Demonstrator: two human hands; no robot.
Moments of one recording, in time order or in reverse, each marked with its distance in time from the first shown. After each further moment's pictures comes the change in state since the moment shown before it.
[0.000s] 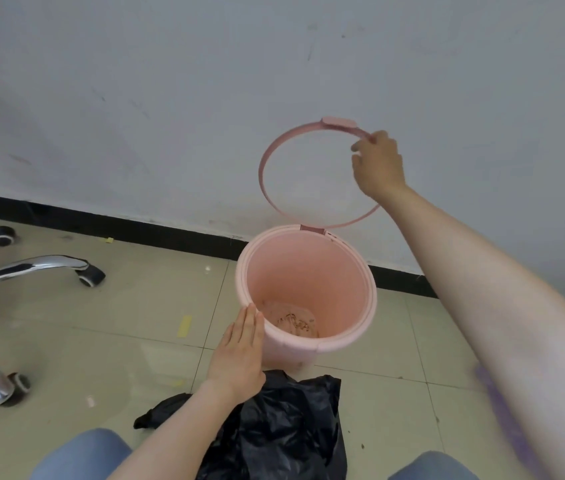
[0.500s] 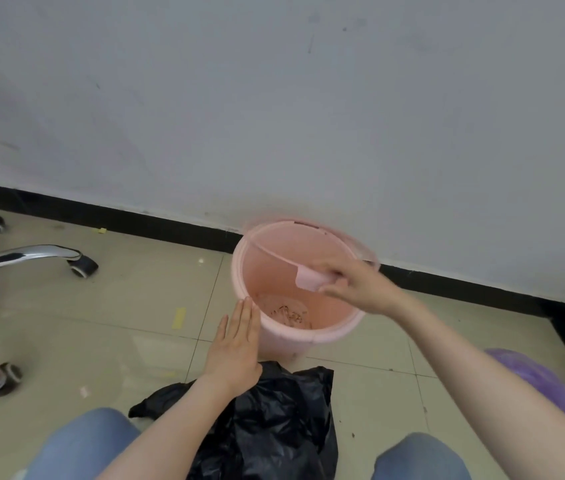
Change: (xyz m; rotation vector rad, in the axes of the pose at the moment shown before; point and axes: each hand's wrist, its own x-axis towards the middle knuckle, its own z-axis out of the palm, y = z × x) left_hand 0.001 -0.001 0.012 -0.070 0.085 -0.003; right_hand -0.151 0.003 0.008 0.450 -0.678 -0.212
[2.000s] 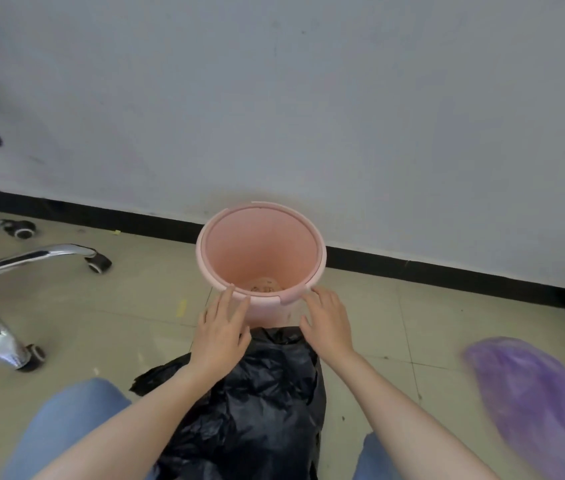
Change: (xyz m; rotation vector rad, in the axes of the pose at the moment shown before) left_hand -0.024 0.034 -0.003 0.102 0.253 -0.067; right_hand -0.052 0.066 0.103 -0.206 0.410 0.080
